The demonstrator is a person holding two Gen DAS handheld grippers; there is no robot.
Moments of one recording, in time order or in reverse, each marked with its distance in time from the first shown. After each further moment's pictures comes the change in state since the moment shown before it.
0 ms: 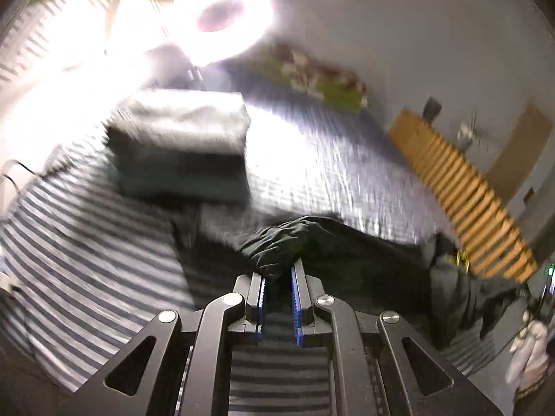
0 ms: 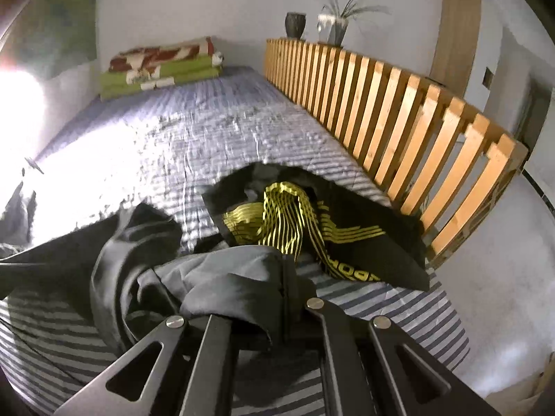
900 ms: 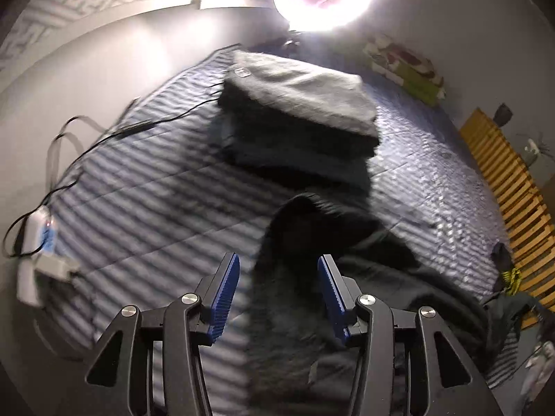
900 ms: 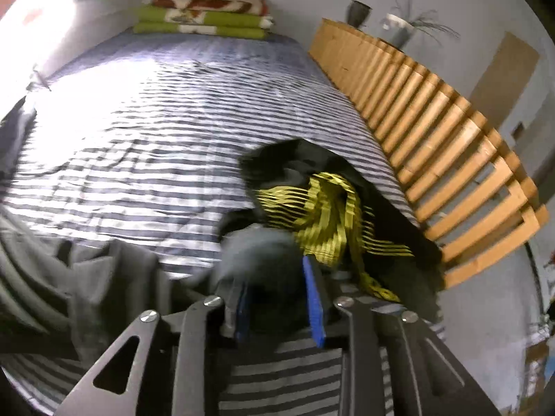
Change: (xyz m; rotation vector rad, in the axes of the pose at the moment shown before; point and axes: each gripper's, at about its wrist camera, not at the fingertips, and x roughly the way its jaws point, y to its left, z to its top) left arm 0.023 0.126 0.014 -0.117 0.175 0.239; right arm 0.049 0.084 -0.001 -0.299 0.118 -0.009
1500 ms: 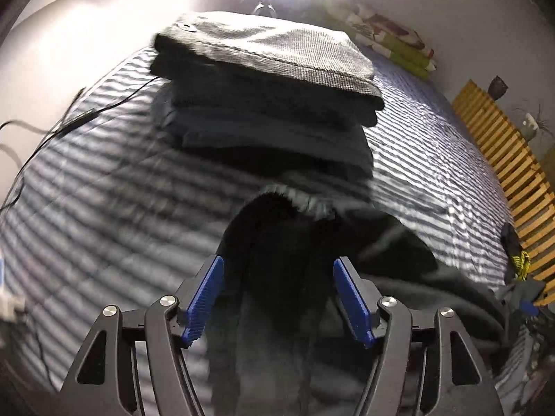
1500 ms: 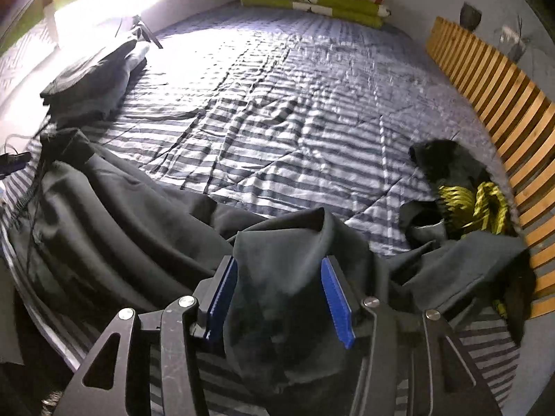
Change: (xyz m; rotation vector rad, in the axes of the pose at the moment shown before) left arm 0.105 -0.029 0.021 0.079 0.097 -0.058; right arm 0.004 0.120 -0.021 -0.167 0.104 0.388
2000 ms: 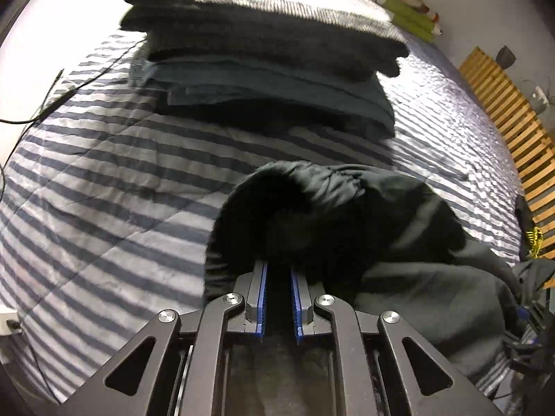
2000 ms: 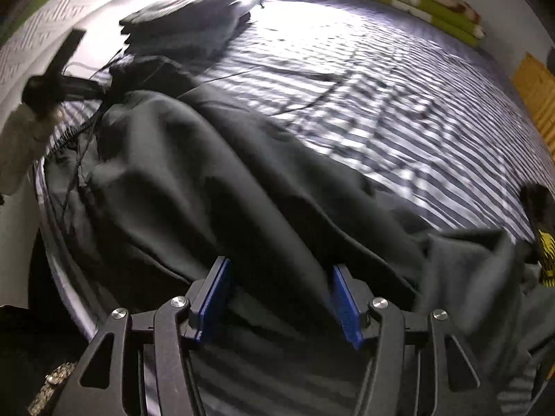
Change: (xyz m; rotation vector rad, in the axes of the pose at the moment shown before) left arm 0.027 0.000 -0.006 0.035 0.134 0.014; right arm 0.043 0.109 -0.013 -0.283 0.054 0.178
